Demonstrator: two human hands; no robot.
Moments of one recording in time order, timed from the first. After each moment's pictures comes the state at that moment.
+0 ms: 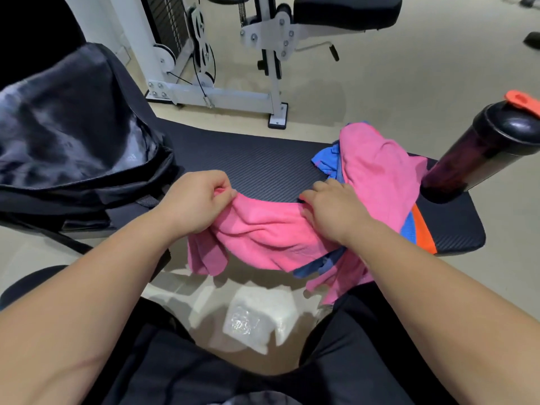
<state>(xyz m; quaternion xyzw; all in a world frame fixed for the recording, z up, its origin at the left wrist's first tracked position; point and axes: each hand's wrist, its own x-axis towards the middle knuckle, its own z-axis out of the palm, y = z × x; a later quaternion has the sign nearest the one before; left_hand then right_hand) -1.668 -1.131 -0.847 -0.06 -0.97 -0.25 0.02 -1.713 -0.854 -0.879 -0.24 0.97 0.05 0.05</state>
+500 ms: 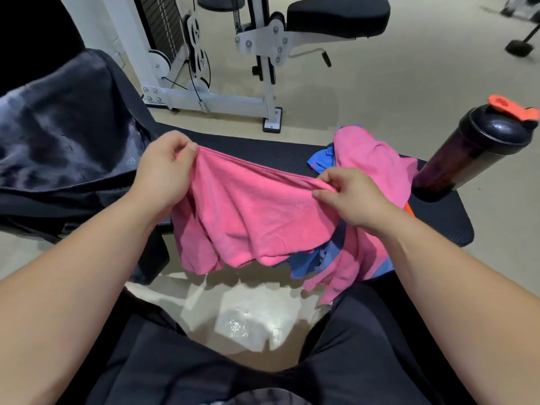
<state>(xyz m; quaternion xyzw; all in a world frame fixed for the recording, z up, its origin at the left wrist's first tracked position) -1.688 -1.154 -0.829 0.10 -0.87 -0.45 0.15 -1.705 -0.831 -0.835 -0.14 0.92 -0.36 0.05</state>
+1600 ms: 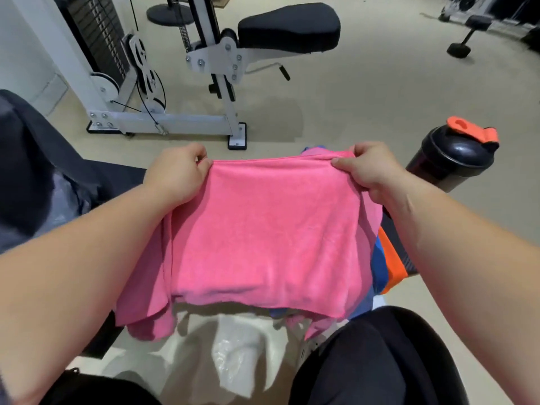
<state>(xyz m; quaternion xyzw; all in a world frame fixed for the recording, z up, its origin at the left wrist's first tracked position) -1.830 -1.104 -0.852 -0.03 -0.98 -0.21 0.06 -1.826 -0.757 -0.821 0.17 0.87 -0.46 0.00</state>
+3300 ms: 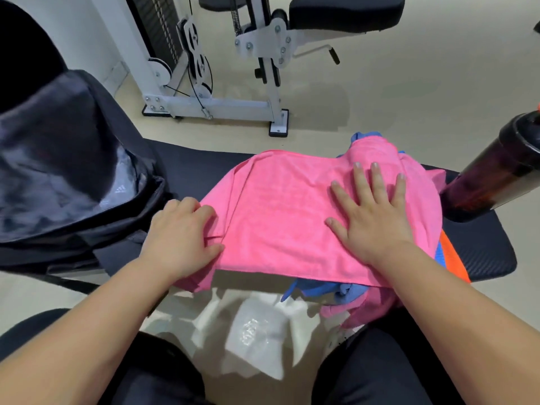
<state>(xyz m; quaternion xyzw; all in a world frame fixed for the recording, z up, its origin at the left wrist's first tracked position) -1.683 -1.154 -0.883 -0.04 -1.00 0.01 -0.03 -1.741 -0.808 -0.900 -0.14 0.98 0.13 -0.05</state>
